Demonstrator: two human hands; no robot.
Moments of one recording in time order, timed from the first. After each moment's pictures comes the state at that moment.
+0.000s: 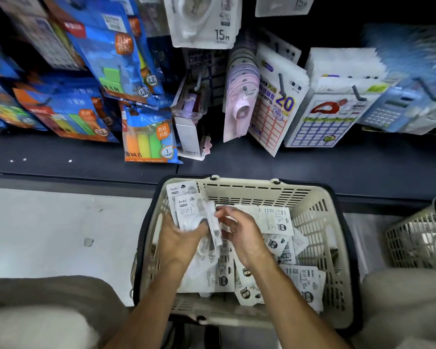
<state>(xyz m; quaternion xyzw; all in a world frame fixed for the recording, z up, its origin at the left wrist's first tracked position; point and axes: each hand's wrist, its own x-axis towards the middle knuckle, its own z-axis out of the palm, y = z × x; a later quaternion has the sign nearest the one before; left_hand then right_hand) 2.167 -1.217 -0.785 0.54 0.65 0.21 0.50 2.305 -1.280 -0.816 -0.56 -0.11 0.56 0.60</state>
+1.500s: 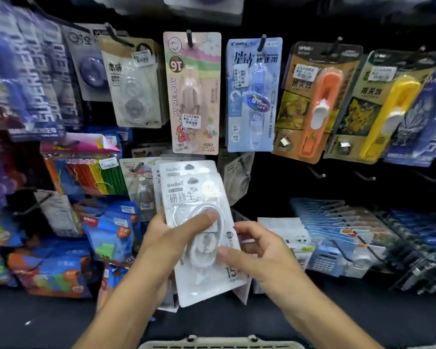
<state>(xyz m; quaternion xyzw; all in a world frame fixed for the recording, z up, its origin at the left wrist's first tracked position) 2.274 -1.134 -0.475 0.53 0.28 0.37 0.71 2.406 -1.259 -0.483 -0.61 -0.39 0.37 0.59</state>
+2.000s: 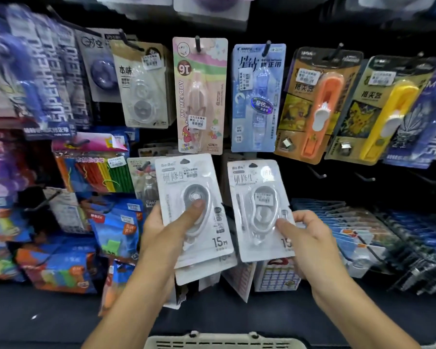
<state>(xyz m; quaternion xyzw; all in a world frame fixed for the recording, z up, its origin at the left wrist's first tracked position) 2.271 -1.139 -0.473 0.50 0.28 0.46 0.68 2.435 -1.276 -0.469 -0.71 -0.25 0.22 0.63</state>
